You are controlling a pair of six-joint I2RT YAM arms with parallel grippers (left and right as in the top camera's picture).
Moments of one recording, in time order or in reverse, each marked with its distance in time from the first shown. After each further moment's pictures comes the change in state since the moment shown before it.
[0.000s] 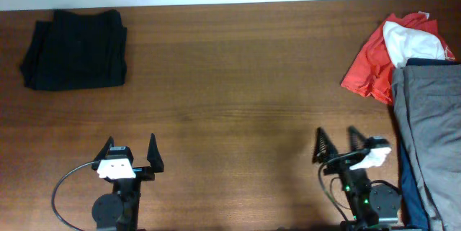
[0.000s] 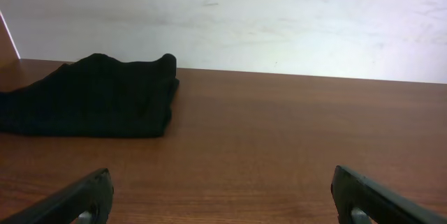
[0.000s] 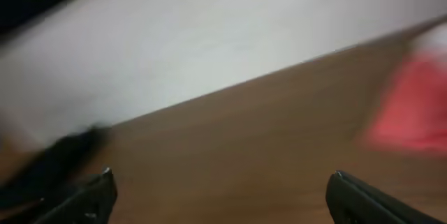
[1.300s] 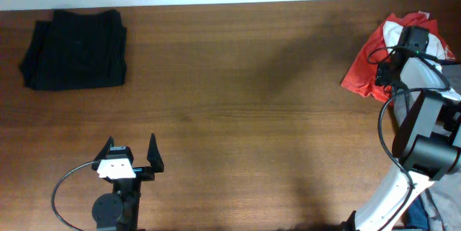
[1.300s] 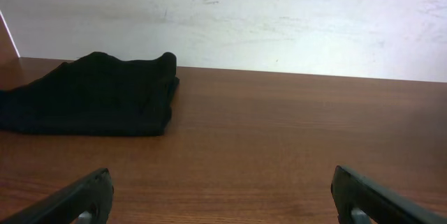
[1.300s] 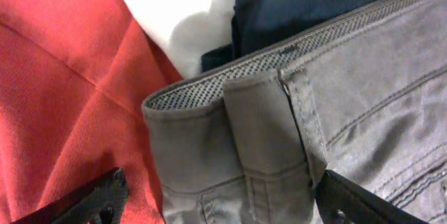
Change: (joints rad) left arm 0.000 0.005 0.000 0.000 0.000 0.000; right arm -0.351 2.133 1.518 -0.497 0.636 -0.613
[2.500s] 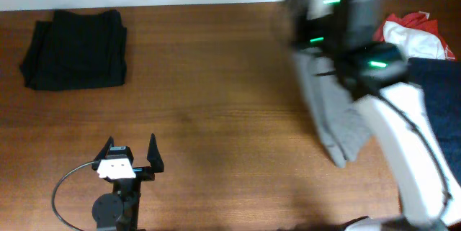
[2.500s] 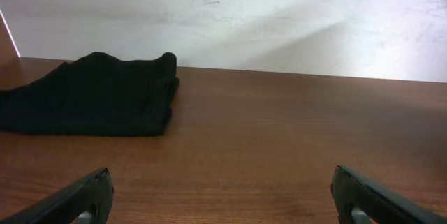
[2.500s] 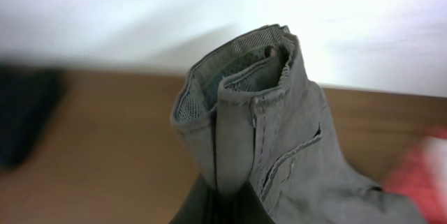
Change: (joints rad) left arm 0.000 0.000 0.000 0.000 0.000 0.000; right arm 0.718 -0.577 0.205 -0.215 -0.290 0.272
